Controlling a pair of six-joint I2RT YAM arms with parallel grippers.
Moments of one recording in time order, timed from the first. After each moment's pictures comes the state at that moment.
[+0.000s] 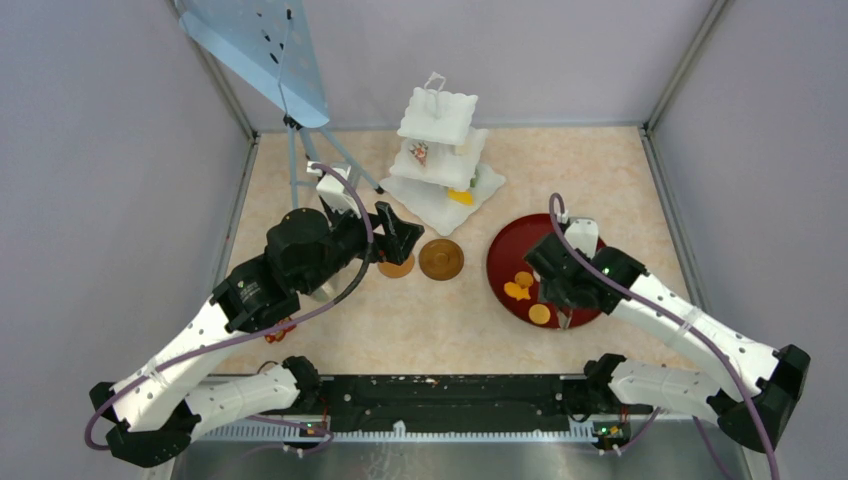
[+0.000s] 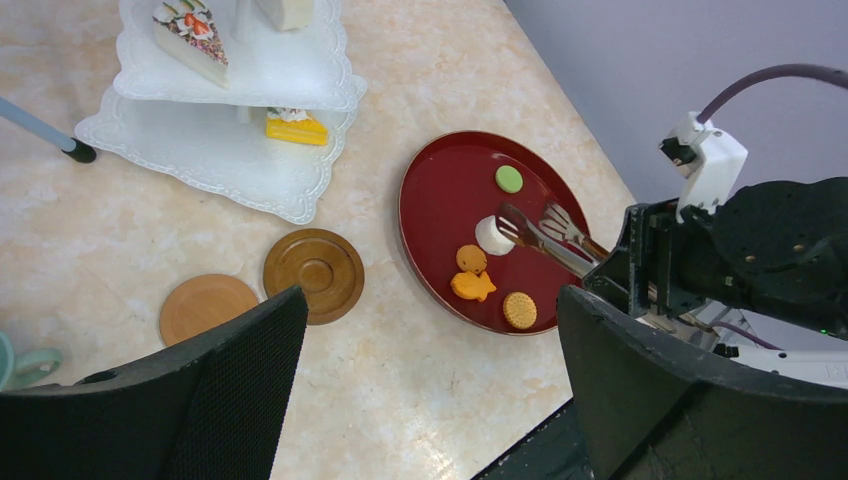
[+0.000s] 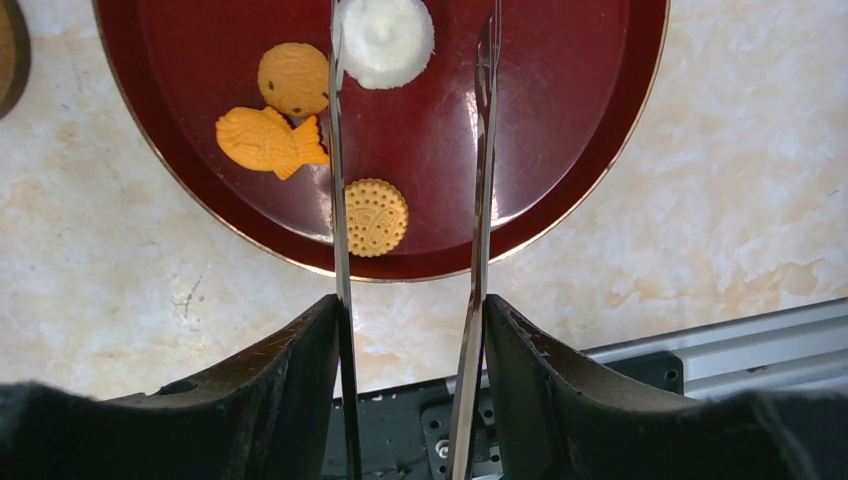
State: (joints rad) left arm -0.88 0.87 1.18 -0.51 -0.22 -0.48; right arm 0.83 1.01 1.01 -1.23 0.56 0.87
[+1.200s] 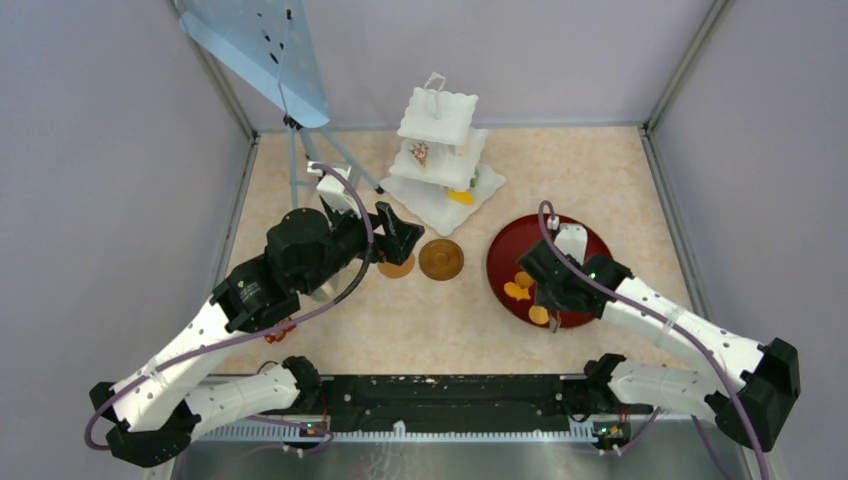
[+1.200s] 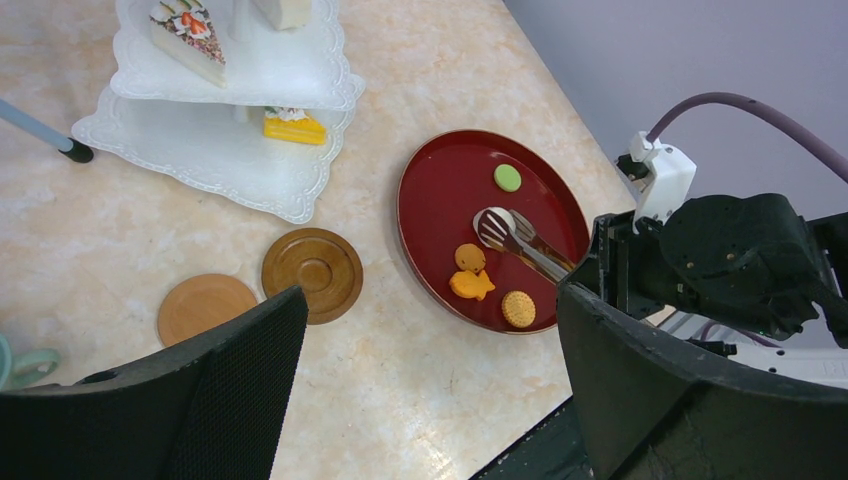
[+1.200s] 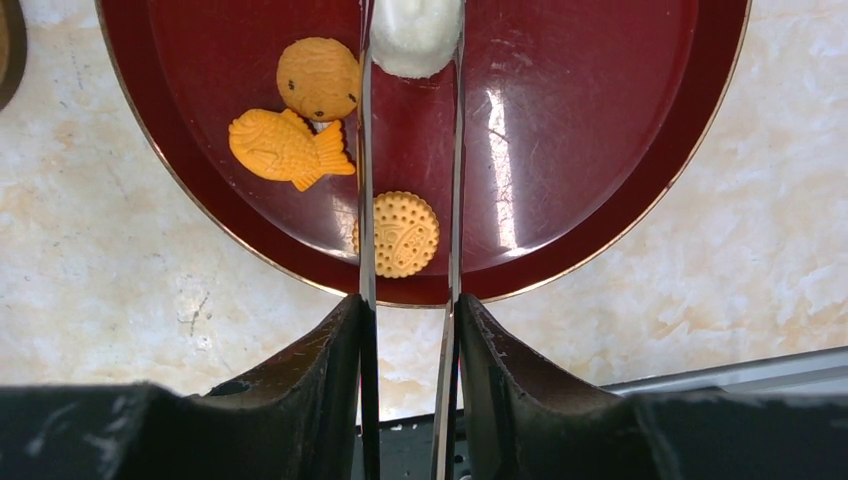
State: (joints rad) left arm -0.88 0.87 1.18 -0.51 -0.22 -0.48; right arm 0.81 1.03 0.86 -1.04 0.52 0.86
